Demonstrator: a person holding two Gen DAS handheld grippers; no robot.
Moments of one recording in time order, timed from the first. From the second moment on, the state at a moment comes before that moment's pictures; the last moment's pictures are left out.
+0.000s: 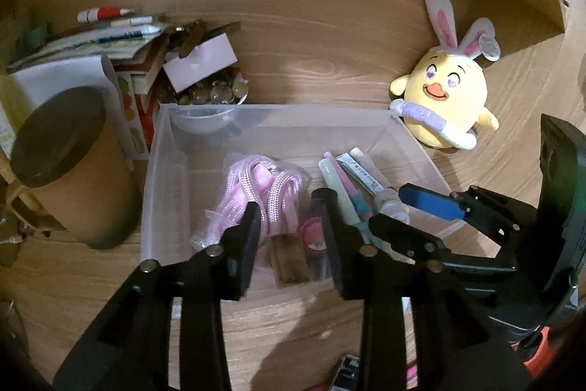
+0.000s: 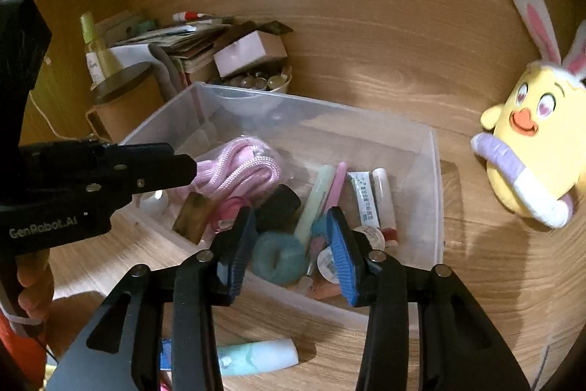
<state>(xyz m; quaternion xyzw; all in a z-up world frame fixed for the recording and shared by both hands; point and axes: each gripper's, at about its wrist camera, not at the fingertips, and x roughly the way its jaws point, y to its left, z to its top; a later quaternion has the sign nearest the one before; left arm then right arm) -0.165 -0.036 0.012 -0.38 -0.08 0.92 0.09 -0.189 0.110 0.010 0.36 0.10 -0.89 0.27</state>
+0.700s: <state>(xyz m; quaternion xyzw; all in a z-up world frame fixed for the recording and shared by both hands) -0.077 -0.031 -0.014 -0.40 -0.04 0.91 0.09 -0.090 0.189 -0.008 0.38 0.07 -0.90 0.22</state>
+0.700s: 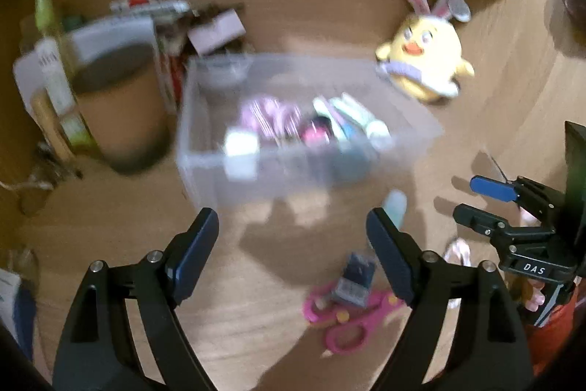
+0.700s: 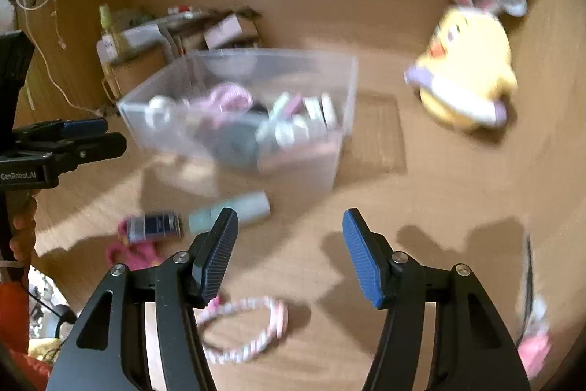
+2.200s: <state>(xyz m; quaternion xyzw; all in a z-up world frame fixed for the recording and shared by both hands) -0.065 -0.011 0.014 -0.35 -0.04 0.93 0.11 -0.103 0.183 0.026 0.32 0.00 -0.91 0.26</state>
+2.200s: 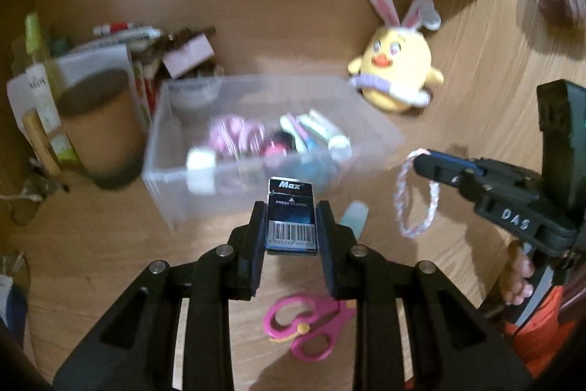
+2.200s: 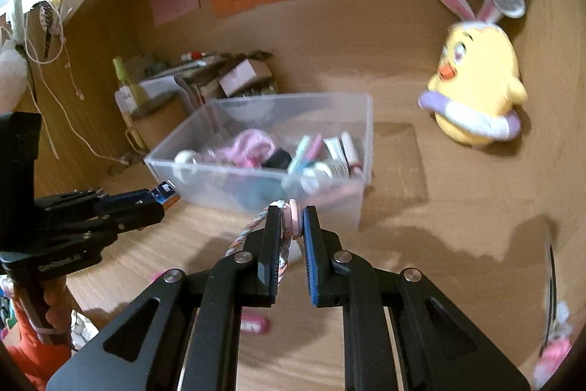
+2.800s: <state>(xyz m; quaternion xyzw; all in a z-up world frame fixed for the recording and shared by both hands) -0.141 -0.034 0.037 -0.35 -0.05 0.93 0.09 -0.190 0.136 0.054 0.32 0.03 -0.91 0.25</state>
